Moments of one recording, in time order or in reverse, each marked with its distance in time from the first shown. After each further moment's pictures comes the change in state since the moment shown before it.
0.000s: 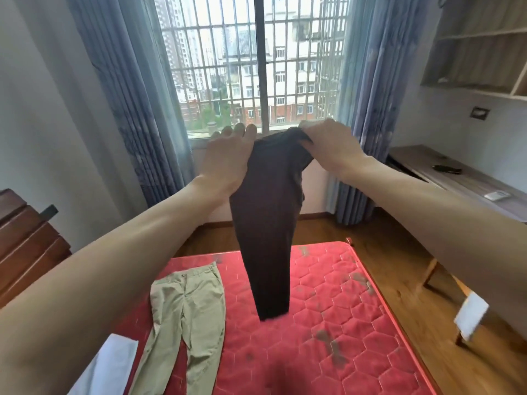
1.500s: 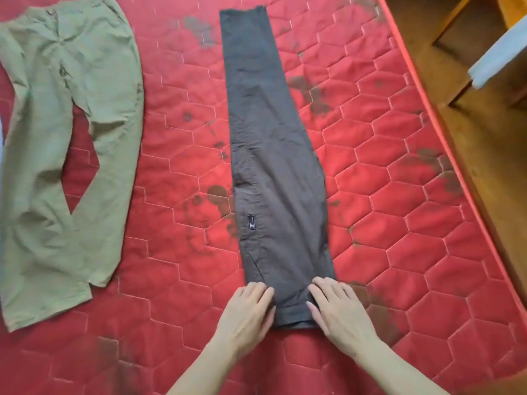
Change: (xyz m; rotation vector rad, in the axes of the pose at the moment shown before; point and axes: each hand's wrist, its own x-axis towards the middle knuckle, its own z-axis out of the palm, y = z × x) left_hand -0.892 0.361 0.236 -0.768 -0.869 0.238; right_hand -0.931 -0.139 0.411 0.103 -0.757 0.110
